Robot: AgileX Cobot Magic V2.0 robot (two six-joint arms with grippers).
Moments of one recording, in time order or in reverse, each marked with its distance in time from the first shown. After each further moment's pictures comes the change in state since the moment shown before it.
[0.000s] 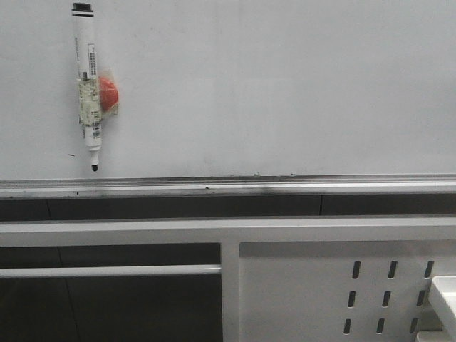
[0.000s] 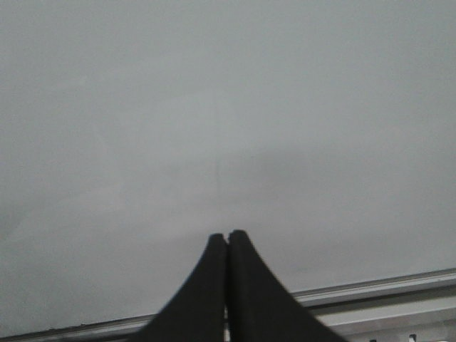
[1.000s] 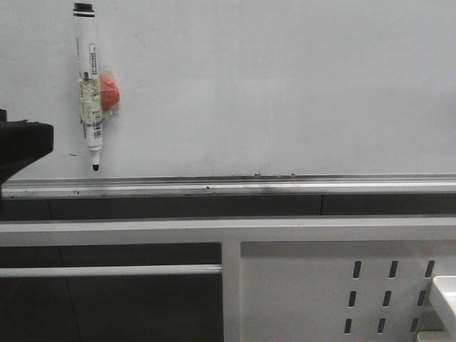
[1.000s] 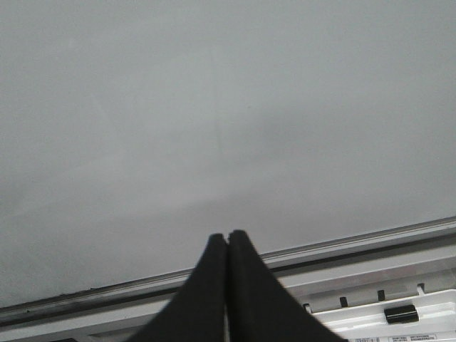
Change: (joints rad) left arm -0.555 0.676 0.379 0.005 -1.142 -0.037; right arm 0.000 0.004 0.000 0.062 0.077 0.000
